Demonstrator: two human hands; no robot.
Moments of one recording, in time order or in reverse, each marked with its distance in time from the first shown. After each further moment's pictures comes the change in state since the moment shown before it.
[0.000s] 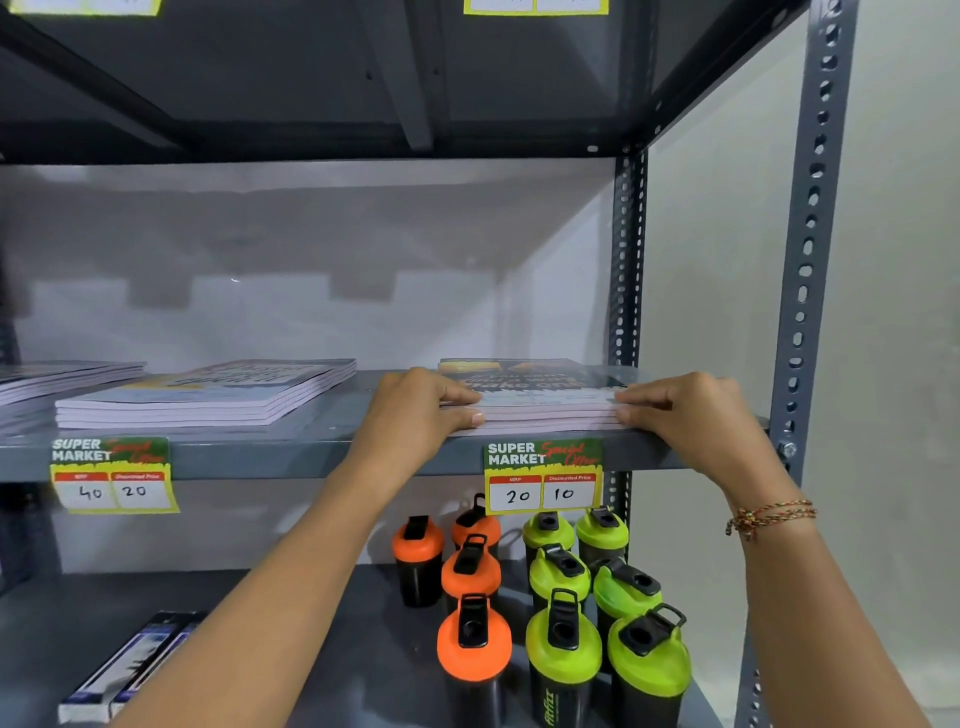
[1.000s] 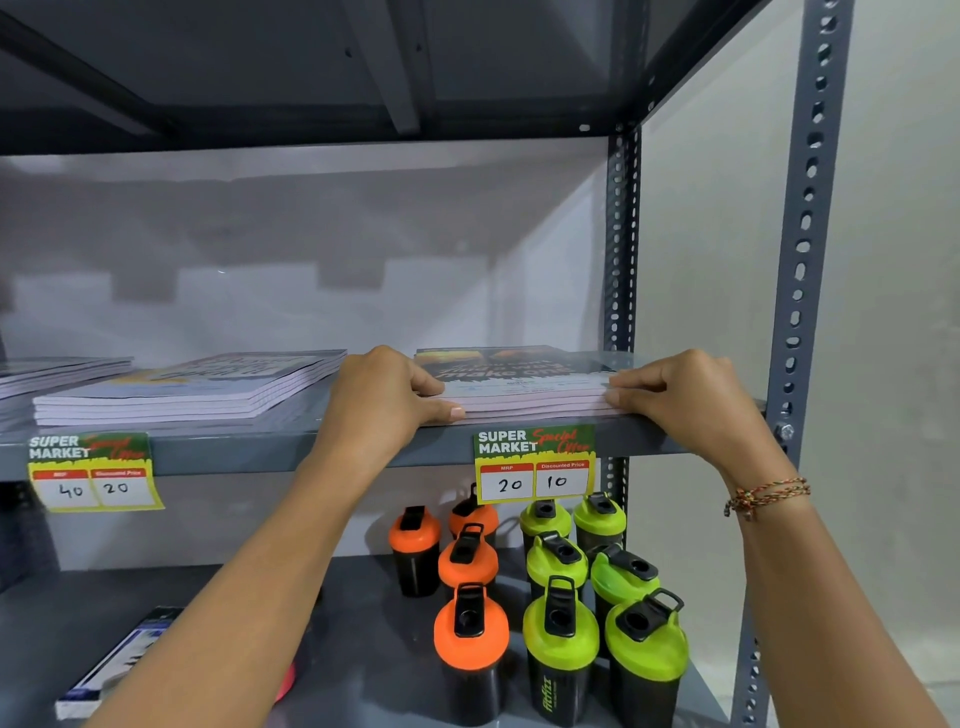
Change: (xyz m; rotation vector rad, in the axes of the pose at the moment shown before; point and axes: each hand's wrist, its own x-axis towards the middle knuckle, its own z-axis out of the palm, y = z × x) left_hand -0.003 0.003 -0.013 0.123 0.027 -0.082; right_hand -0.001 -0.005 -0.001 0.040 -0.013 0.045
